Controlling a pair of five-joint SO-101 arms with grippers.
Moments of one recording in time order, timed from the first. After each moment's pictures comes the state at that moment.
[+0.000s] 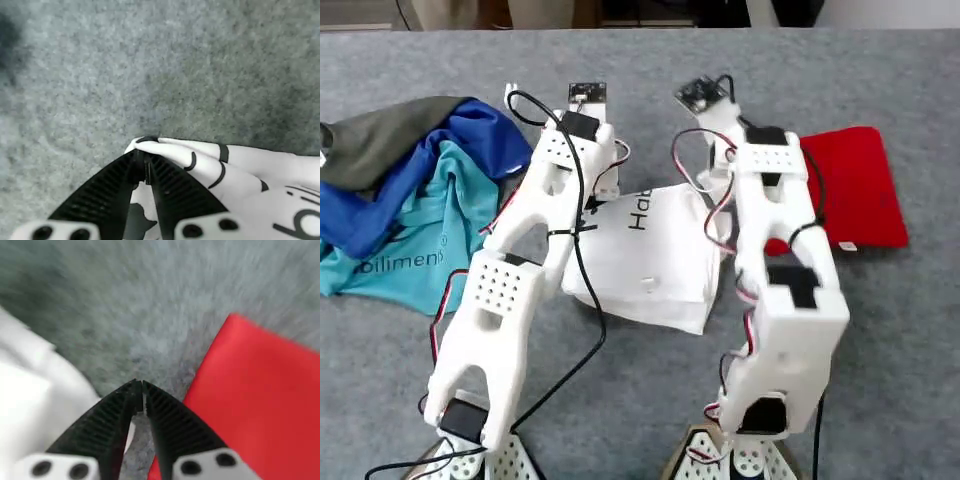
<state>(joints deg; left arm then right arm) 15.5 56.9 -52.8 85.9 10.3 -0.6 28.0 -3.1 57.5 28.1</state>
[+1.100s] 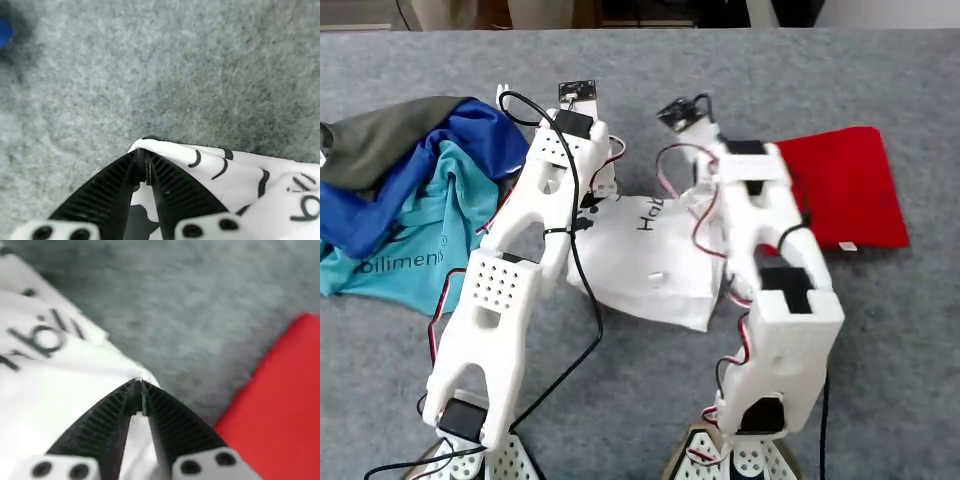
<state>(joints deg) 14.0 57.8 -54.9 86.0 13.8 -3.3 25.4 2.7 57.0 28.4</state>
